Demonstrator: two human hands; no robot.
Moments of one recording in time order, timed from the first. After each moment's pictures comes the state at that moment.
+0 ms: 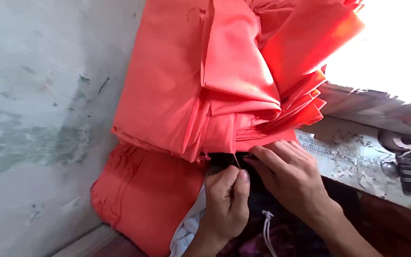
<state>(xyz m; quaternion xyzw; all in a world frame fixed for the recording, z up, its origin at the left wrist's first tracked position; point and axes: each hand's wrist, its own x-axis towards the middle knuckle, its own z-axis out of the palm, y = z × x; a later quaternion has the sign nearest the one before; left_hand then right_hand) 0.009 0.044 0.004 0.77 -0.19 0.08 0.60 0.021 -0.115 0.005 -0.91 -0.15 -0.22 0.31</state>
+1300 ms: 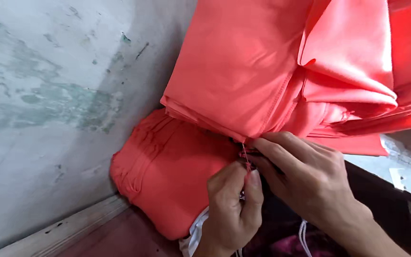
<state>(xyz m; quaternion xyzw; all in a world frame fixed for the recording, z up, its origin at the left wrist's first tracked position) 0.001 0.130 0.015 0.80 -0.12 0.17 0.56 0.046 -0.017 0.026 -0.90 -0.25 -0.20 0.30</state>
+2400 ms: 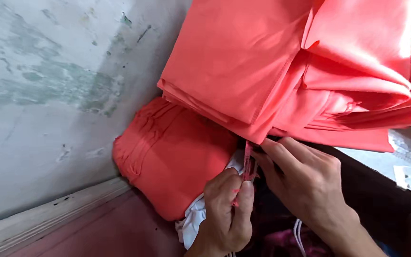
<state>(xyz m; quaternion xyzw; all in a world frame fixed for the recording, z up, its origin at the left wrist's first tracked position) -0.033 0.119 0.001 0.80 -0.08 0.18 0.57 0.024 -0.026 0.008 -0.91 -0.21 -0.20 0.30</state>
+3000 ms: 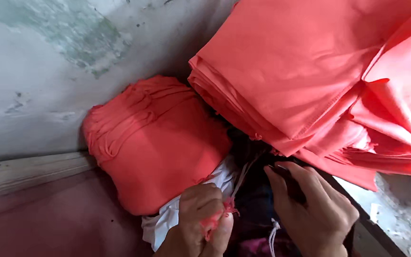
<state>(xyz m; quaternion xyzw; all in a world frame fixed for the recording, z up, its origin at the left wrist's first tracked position) -0.055 0.159 -0.015 0.75 -0.11 0.24 0.61 0.015 -0.020 0.011 -0.91 -0.22 -0.21 0.28</state>
